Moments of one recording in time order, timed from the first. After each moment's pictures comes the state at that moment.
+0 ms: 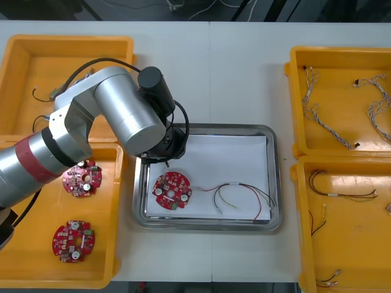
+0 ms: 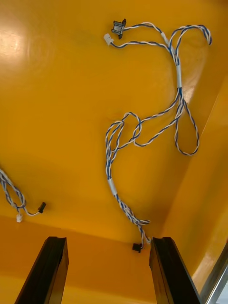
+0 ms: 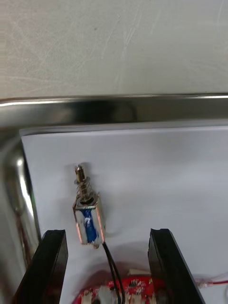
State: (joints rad) right arm -0.63 -0.82 -0.28 -1.32 -0.68 1.63 2.00; left arm -0.80 0.57 -0.74 -1.74 0.67 1.51 -0.60
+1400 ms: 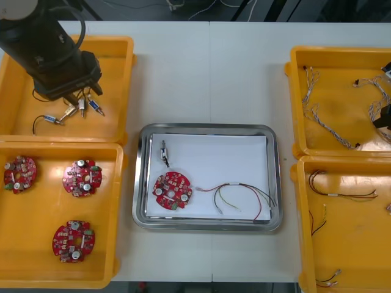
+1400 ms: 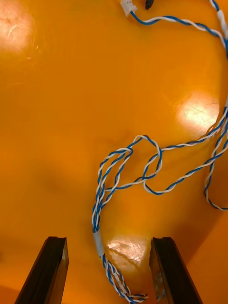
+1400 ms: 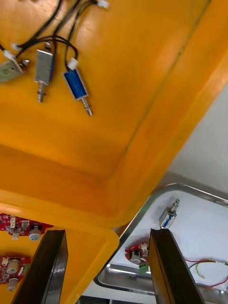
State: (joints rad) right arm -0.72 -0.84 -0.06 -0.93 -0.79 1.30 2.23; left arm -0.94 0.80 -0.28 -1.53 0.99 1.82 -0.60
